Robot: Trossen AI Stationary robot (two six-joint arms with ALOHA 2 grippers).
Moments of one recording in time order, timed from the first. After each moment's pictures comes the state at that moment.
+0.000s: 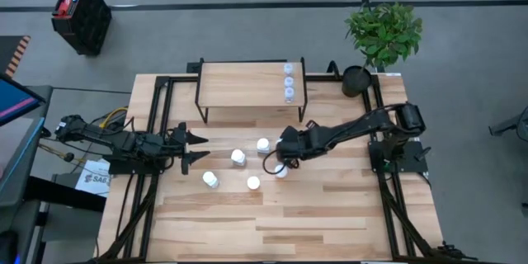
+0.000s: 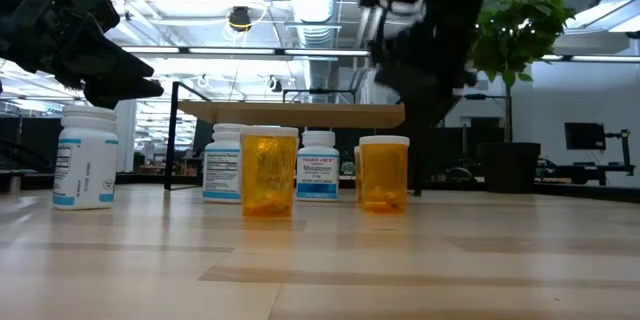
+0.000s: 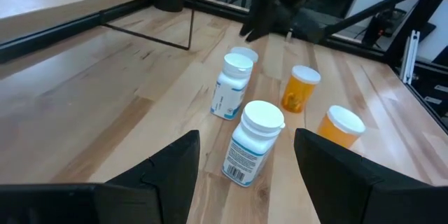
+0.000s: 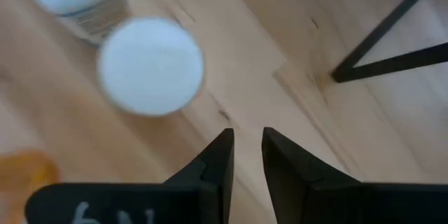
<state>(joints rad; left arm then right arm) -0.25 0.22 0.07 -0.12 -0.40 -0.34 0.11 1.79 1.24 -0.85 0.48 0.73</state>
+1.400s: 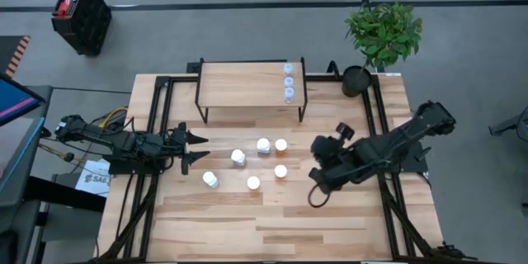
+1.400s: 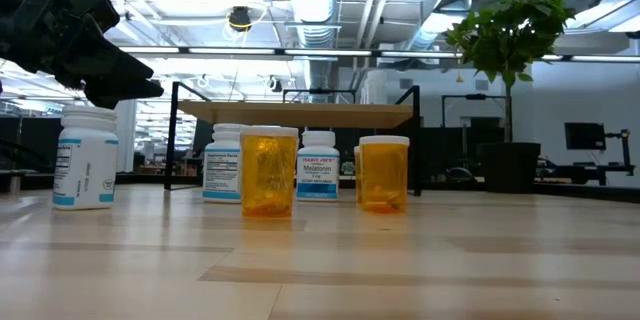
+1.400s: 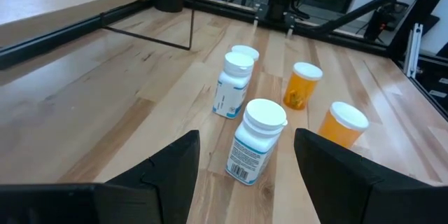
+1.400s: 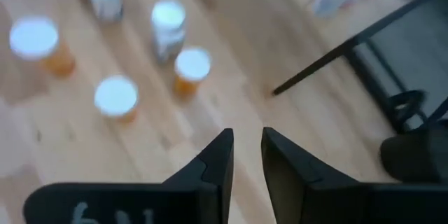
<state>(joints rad) -0.25 0.22 0.07 -0.14 -0.40 -0.32 0.47 1.53 1.50 -1.37 0.71 0.88</state>
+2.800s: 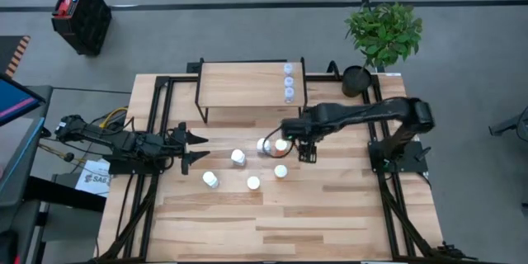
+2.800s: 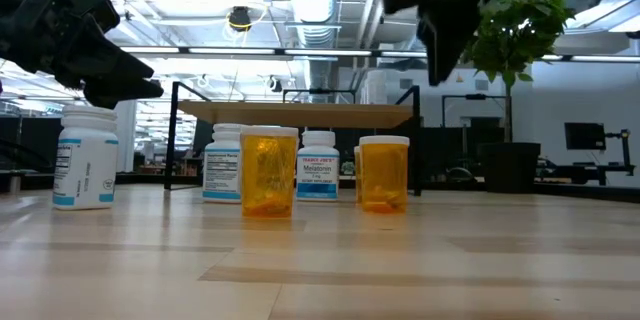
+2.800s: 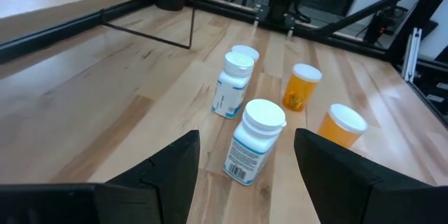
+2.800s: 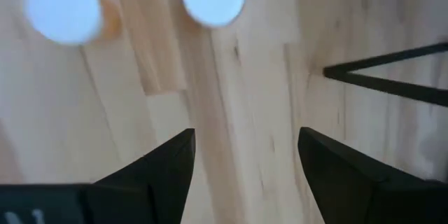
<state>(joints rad) -0.25 0.22 0.07 -0.14 -0.40 -0.35 0.04 1.68 1.48 -1.23 0.18 0.18</state>
